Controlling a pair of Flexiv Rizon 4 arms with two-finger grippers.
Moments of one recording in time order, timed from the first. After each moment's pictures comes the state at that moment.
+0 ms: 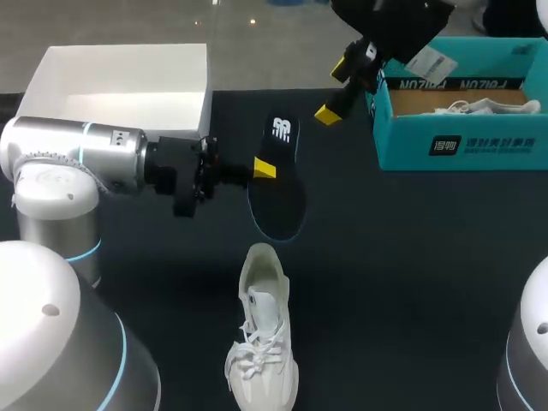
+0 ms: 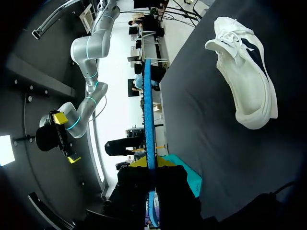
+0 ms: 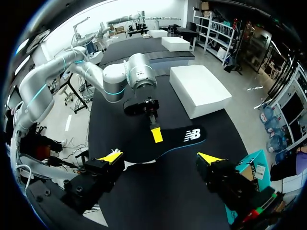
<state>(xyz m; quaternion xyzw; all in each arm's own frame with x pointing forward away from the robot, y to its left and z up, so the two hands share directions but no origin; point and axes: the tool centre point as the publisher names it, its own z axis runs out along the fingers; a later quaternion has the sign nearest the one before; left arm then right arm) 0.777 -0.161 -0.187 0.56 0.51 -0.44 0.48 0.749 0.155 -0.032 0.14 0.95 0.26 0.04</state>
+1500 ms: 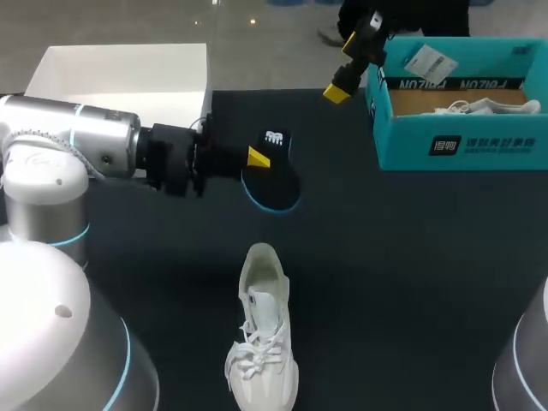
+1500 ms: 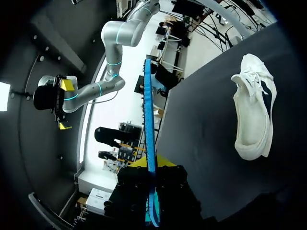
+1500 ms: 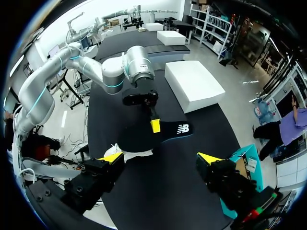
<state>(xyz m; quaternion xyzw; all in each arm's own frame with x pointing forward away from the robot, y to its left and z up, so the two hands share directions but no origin) 0.777 -0.151 -0.174 0.47 0.60 -0.52 0.37 0.744 0.146 0.003 0.16 0.96 0.22 0.06</state>
